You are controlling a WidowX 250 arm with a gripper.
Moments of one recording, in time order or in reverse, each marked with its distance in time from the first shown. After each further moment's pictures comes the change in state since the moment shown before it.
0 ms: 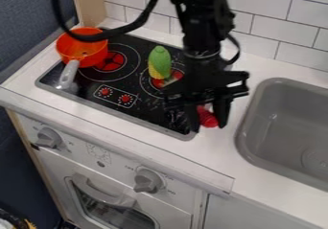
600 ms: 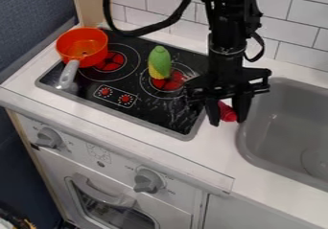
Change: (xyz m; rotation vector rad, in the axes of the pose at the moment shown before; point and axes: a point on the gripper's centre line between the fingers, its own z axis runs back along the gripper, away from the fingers) arm 0.015 -0.026 -0.012 0.014 -0.015 -0.035
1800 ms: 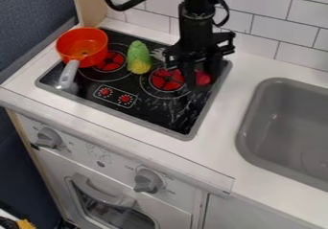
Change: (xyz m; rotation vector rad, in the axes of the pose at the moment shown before) arm 0.073 0.026 0.006 0.044 -0.044 0.234
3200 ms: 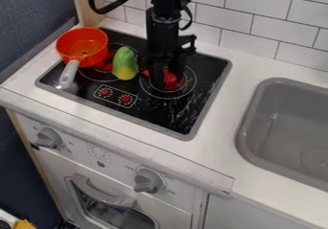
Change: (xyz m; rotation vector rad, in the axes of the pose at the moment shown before) arm 0.038 0.037 -0.017 0.094 -0.012 0.171
